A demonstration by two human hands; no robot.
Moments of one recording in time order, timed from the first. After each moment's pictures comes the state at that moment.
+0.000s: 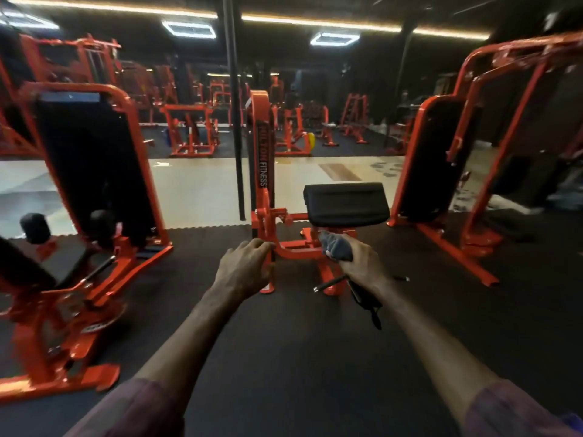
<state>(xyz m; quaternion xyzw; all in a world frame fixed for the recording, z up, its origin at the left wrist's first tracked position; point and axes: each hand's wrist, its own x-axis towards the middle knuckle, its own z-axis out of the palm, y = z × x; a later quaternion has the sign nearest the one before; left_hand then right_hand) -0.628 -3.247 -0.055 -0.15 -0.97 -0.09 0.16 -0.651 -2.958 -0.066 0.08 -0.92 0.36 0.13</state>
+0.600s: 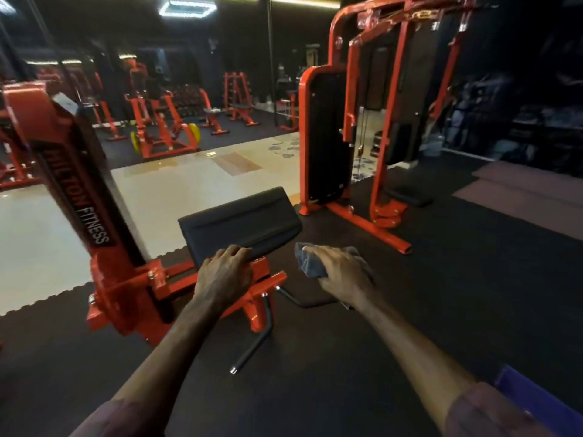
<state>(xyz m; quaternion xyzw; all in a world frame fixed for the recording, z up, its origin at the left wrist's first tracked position) -1.120 -2.939 -0.093 -0.30 -0.94 -0.10 0.13 -1.011 -2.679 -0.109 -0.02 -0.96 0.19 0.19</state>
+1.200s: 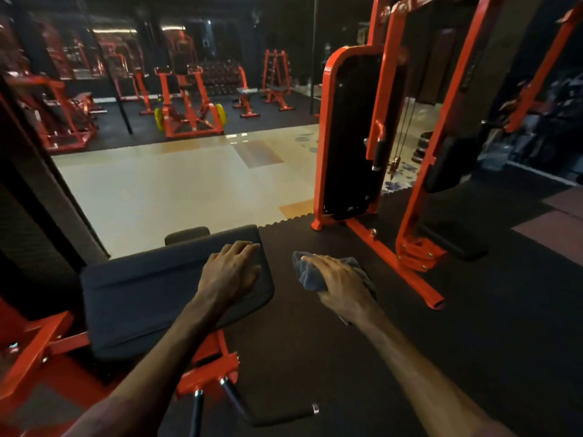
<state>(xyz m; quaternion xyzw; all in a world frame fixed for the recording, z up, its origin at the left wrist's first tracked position) -1.502 -2.576 -0.136 -0.26 -0.95 -0.09 0.15 -1.409 -2.312 -0.145 0.08 -0.97 0.19 0.14</state>
